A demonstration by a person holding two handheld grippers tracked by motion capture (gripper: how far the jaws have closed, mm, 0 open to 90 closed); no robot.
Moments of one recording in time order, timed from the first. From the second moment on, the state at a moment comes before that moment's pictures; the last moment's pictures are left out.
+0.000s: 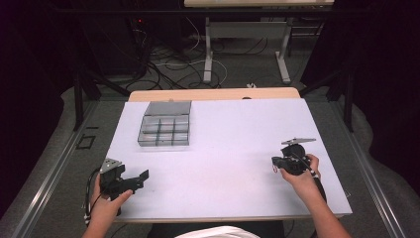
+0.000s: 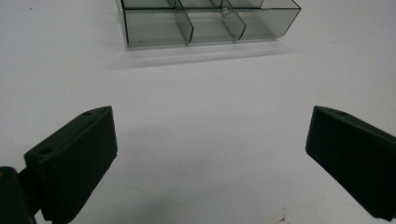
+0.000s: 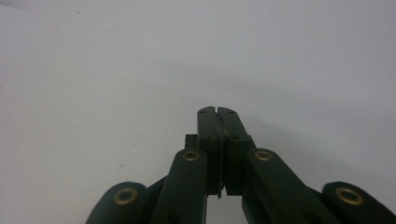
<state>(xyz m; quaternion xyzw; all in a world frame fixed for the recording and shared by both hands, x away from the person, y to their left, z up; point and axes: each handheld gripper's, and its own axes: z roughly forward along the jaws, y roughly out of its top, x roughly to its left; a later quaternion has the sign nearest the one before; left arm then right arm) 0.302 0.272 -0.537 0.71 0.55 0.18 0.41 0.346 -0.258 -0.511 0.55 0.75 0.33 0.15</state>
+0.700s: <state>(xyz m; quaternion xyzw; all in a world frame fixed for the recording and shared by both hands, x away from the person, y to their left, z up) 0.303 0.271 -0.538 0.71 0.55 0.18 0.41 0.348 -0.229 -0.502 0.47 0.77 0.40 0.12</state>
